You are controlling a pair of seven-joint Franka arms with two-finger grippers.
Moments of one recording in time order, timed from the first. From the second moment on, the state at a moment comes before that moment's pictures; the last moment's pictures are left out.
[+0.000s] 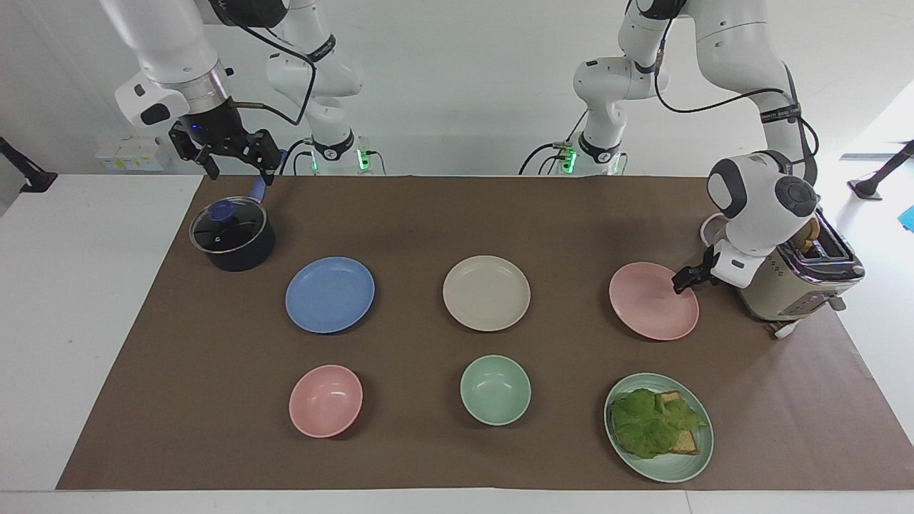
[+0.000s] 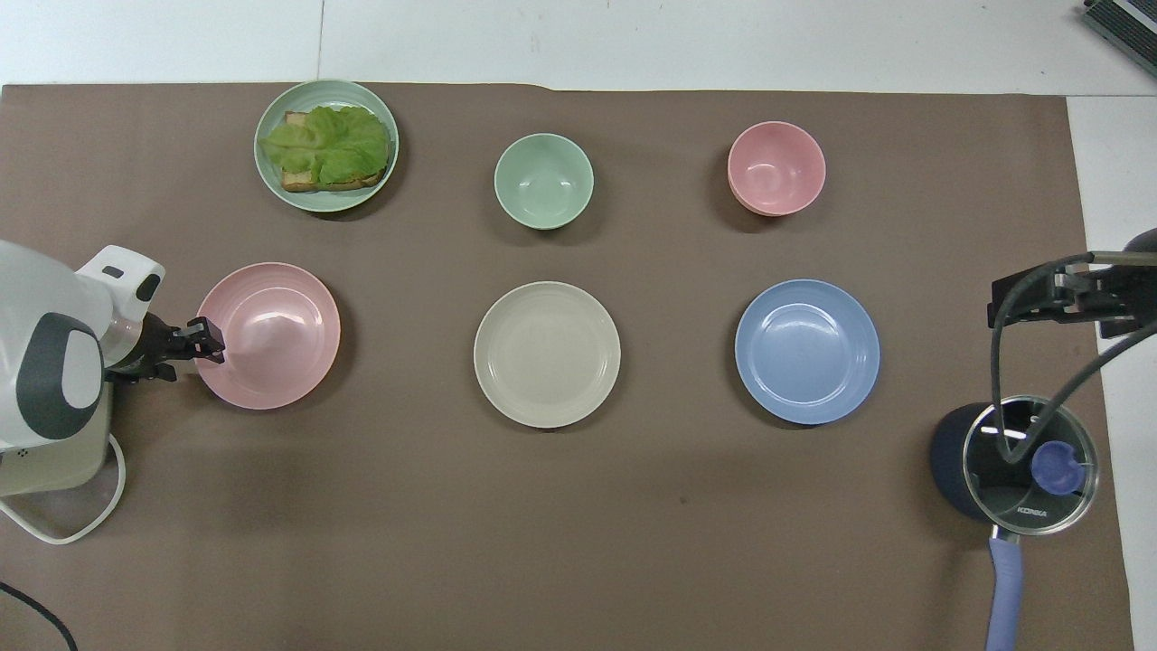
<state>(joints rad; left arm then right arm) 0.02 0.19 0.08 -2.12 -0.02 2.19 -0.21 -0.07 -0.01 0.10 -1.52 -0.03 1.46 0.15</state>
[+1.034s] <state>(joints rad) -0.14 0.08 0.06 -1.91 -0.25 1.80 -0.45 -0.07 -0.01 0.10 -1.52 -0.03 1.46 0.15</state>
